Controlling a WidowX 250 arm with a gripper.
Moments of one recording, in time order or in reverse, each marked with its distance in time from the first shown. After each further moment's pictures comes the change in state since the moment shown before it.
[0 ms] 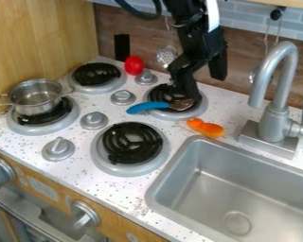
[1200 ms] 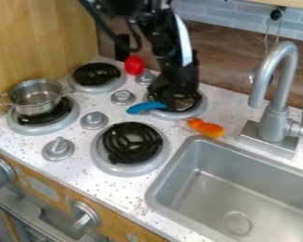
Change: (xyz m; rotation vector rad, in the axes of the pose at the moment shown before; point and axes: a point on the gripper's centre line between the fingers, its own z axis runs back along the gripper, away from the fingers) arm -0.113 -0.035 -0.024 0.093 0.257 0.106
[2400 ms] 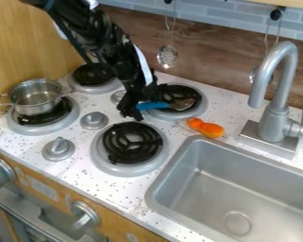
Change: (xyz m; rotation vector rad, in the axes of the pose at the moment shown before) arm -0.064 -0.036 -0.054 0.016 0.063 0.175
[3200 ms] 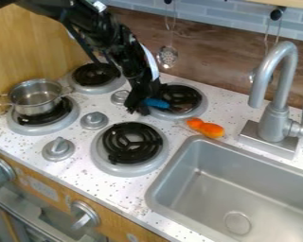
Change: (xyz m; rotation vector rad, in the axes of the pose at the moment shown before) arm -0.006 0.018 -0.015 -0.002 0.010 0.072
